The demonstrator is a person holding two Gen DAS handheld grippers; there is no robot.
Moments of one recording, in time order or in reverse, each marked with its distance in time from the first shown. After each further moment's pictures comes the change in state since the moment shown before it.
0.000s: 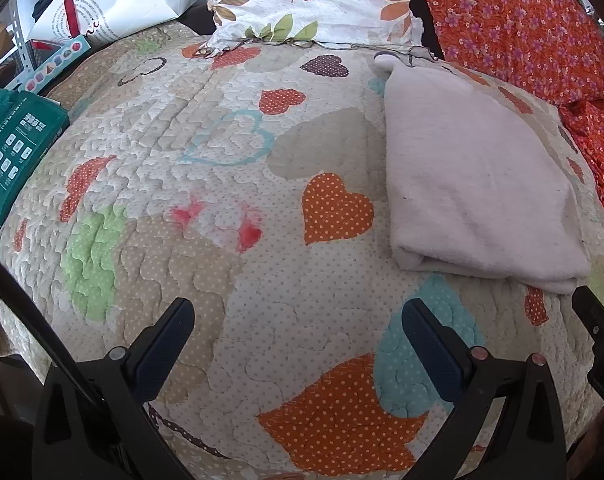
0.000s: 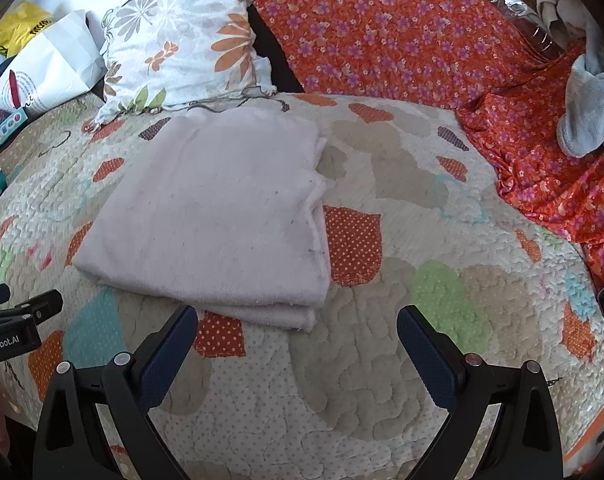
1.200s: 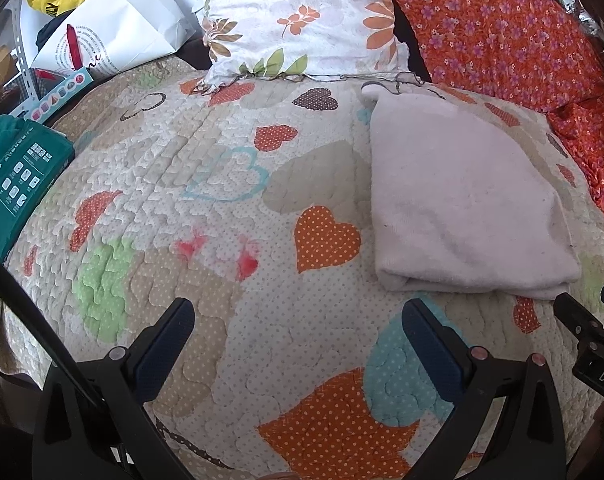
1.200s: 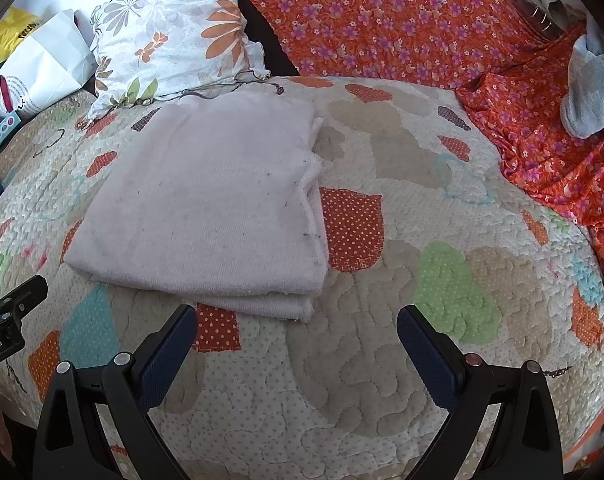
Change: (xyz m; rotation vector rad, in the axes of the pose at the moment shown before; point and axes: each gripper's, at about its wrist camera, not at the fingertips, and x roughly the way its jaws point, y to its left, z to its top) left arm -0.019 -0.013 0.000 0.038 -0.114 0.017; right arm 0.010 -0.006 -0.001 0.035 0.055 0.012
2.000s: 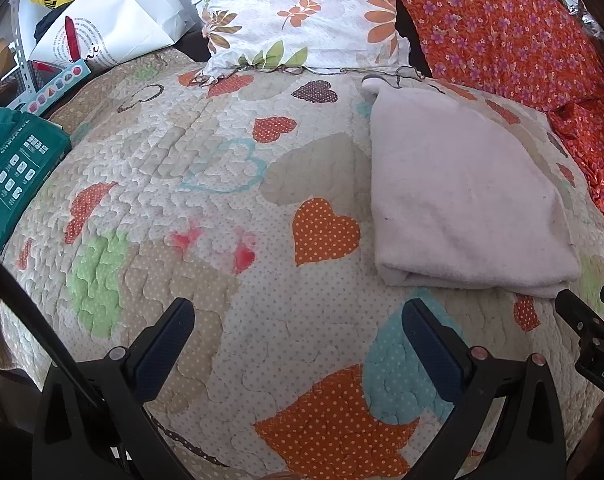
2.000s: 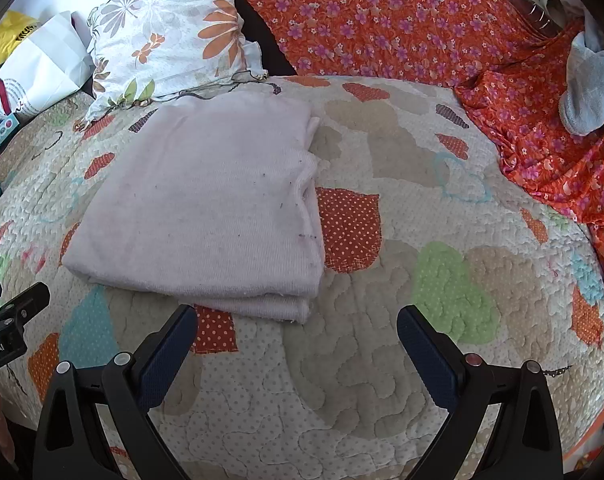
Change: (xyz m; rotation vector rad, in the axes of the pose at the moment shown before) left arm 0.003 -0.001 -0.002 -0.014 0.022 -0.010; right arm 0.002 -0.003 0.001 0.006 0.000 0.001
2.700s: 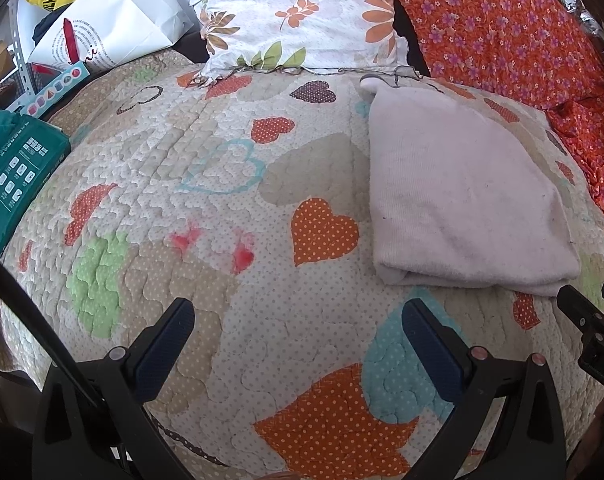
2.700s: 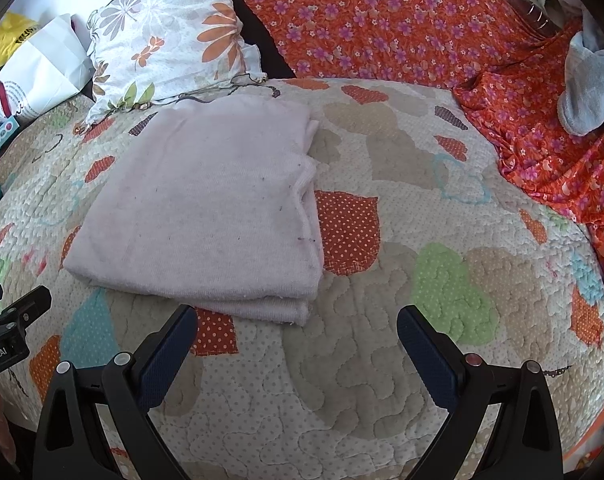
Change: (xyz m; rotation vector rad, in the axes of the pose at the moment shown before) left arm -0.001 -0.003 0.001 0.004 0.000 0.000; right arm -0.002 -0.002 0.001 0.007 -0.007 0.000
